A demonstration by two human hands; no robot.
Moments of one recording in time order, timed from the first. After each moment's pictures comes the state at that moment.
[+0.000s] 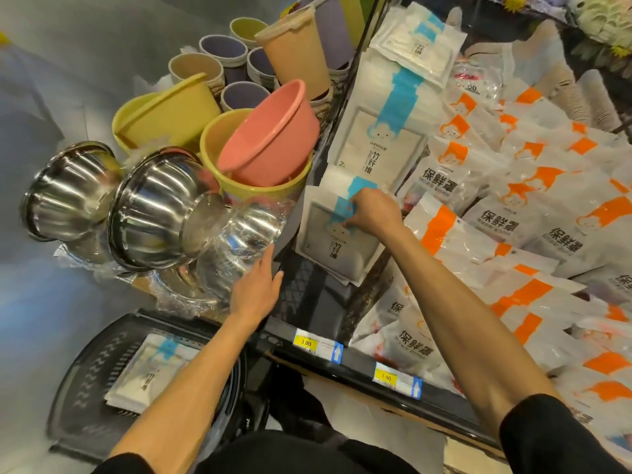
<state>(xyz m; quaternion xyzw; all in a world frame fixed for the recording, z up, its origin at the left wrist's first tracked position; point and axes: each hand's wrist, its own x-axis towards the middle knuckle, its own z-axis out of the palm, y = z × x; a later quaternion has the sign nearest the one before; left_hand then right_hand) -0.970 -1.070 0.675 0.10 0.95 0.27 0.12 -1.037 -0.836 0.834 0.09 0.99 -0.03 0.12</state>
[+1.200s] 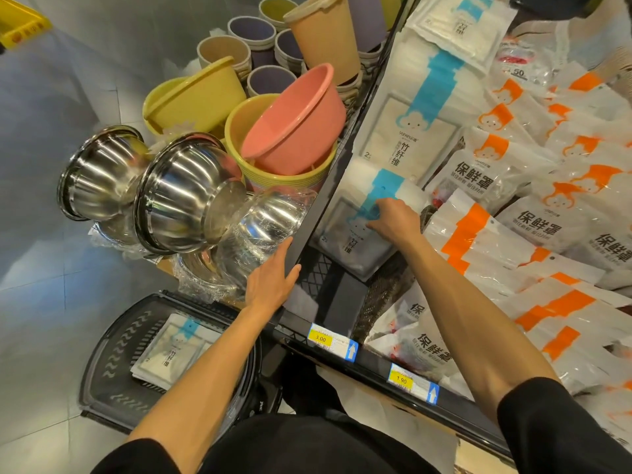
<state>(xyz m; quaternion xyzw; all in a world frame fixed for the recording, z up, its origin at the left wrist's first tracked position) -0.972 -1.074 0.676 0.06 0.94 0.30 0.12 -1.043 -0.812 0.768 0.11 0.99 -0.08 0.10</state>
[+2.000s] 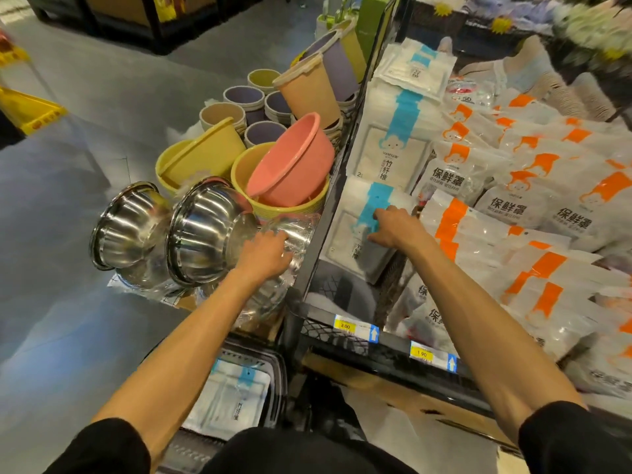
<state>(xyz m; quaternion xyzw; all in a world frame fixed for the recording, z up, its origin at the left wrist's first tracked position) -1.001 -1.137 0.783 0.20 0.97 0.11 0.12 -0.974 -0.867 0.846 0.10 0.98 0.03 0.14</state>
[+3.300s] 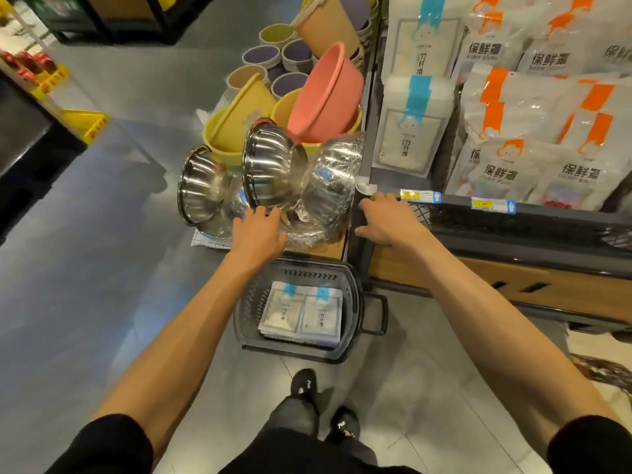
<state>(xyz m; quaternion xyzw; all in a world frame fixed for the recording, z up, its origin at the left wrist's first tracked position) -0.815 -1.362 0.811 0.22 0.97 -0.03 0.10 -0.749 -1.117 0.824 0.07 0.98 -0.07 0.16</state>
